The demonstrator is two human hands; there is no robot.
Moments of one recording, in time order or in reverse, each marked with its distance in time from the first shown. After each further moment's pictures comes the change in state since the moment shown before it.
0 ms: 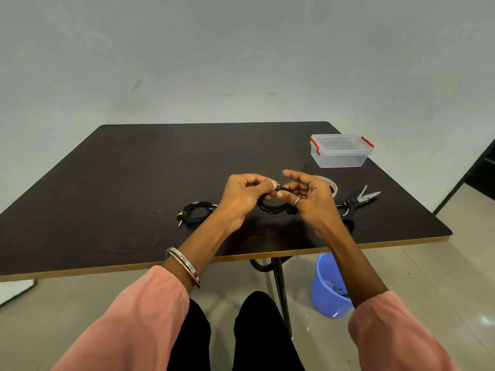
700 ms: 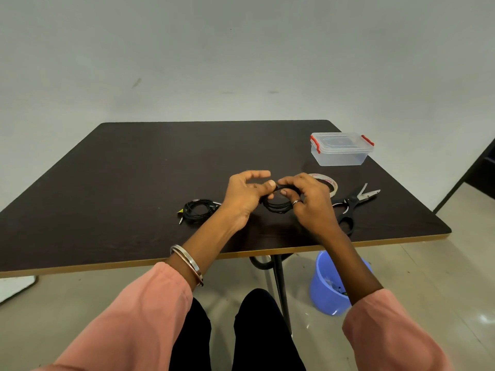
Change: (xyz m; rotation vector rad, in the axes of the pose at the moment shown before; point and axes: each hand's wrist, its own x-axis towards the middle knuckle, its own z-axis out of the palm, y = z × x) left_hand -0.003 -0.003 0.005 -0.066 0.067 -0.083; right_hand -0.002 0.013 0.000 -0.526 0.087 -0.414
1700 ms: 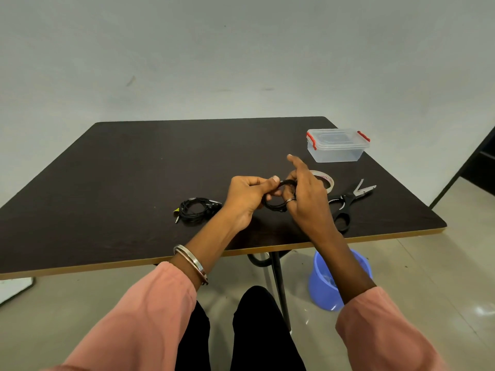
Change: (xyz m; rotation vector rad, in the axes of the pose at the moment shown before) left_hand -0.005 0.000 0.013 0.041 -0.016 -0.059; right_hand -0.003 -0.002 0.004 -0.154 0.091 -0.015
